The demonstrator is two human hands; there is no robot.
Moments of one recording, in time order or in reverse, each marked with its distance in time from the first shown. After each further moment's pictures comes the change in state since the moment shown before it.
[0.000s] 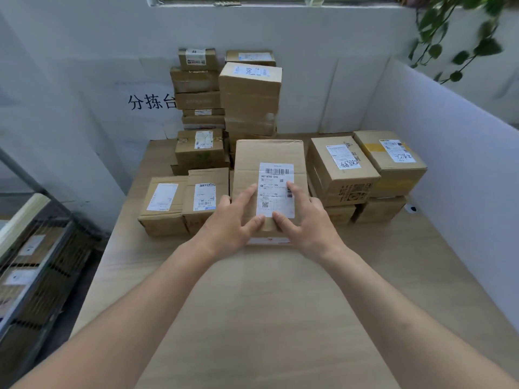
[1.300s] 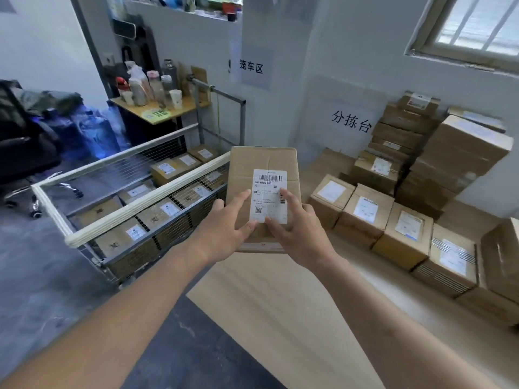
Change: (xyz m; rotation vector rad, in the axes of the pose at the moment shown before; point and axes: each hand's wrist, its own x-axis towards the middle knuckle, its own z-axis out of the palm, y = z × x) left_hand -0.365 -0.151 -0.145 -0.031 0.507 -0.497; right_hand -0.177 -0.250 0.206 -0.026 -0.485 -0.511
